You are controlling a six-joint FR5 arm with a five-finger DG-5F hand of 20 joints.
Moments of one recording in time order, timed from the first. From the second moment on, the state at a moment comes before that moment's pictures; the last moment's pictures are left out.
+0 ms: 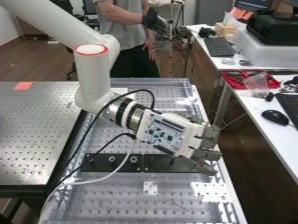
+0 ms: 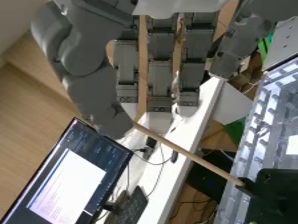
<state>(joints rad) 1.50 -2.23 -1.50 -2.63 -1.15 0.22</state>
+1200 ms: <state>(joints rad) 1.49 -2.21 -1.46 -2.63 -1.11 0.17</state>
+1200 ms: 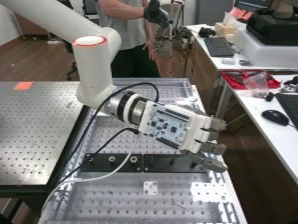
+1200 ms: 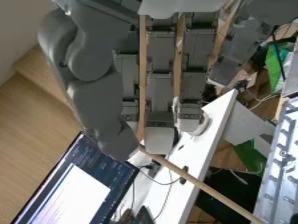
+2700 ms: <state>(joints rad) 1.55 -1.87 -1.48 -2.91 -1.23 -0.02</state>
